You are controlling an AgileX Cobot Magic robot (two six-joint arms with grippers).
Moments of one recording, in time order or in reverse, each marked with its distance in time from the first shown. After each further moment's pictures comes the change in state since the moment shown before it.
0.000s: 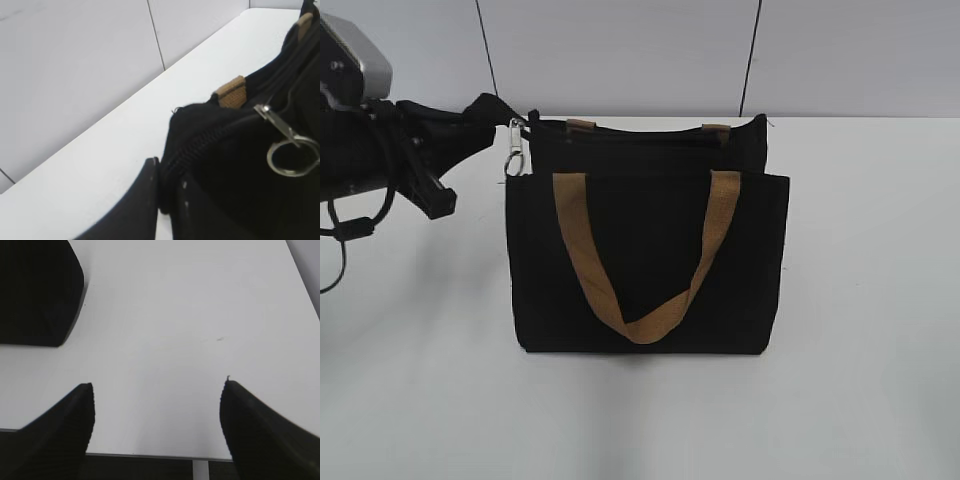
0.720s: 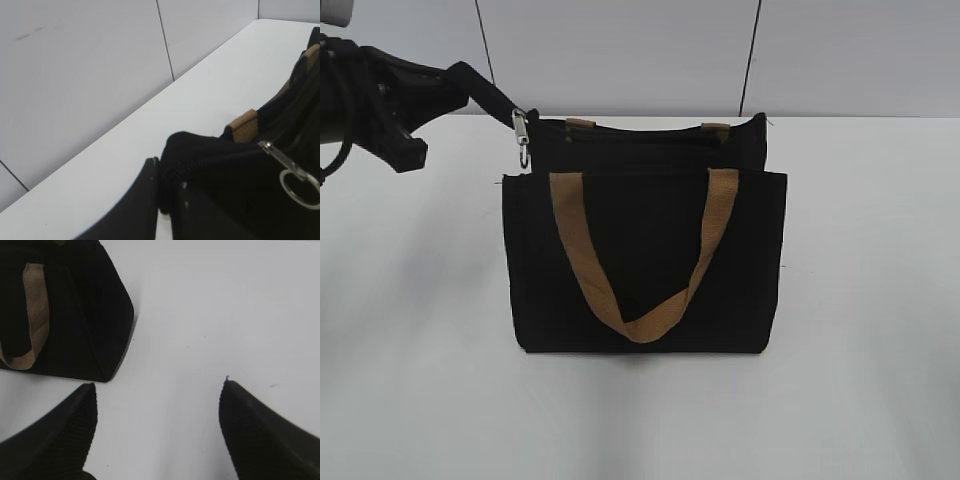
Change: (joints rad) left arm -0.003 -0.189 -0.069 0.266 0.205 -0.367; right arm 0.024 0.259 -0.035 0.193 -0.238 -0.103
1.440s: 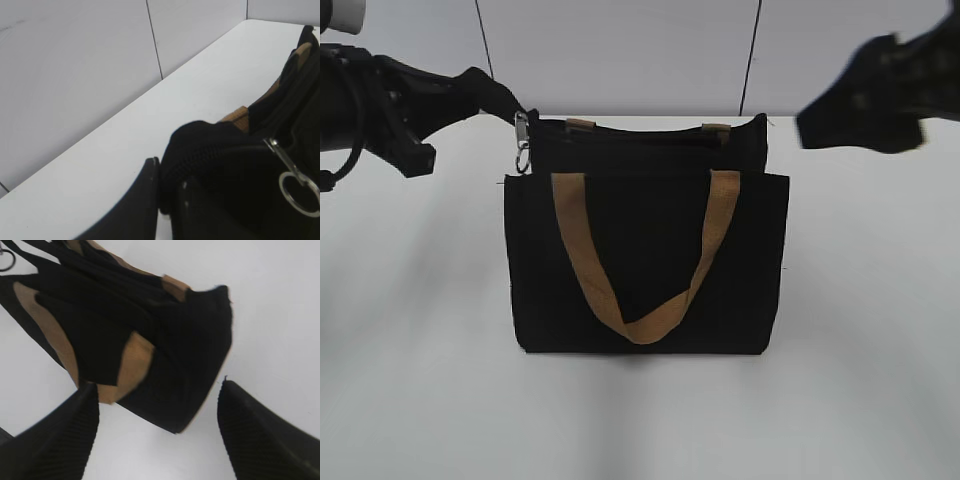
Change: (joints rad) left arm 0.000 0.042 -0.014 0.024 -0.039 -0.028; right arm 0.465 0.929 -0.512 -0.120 -0.131 0.113
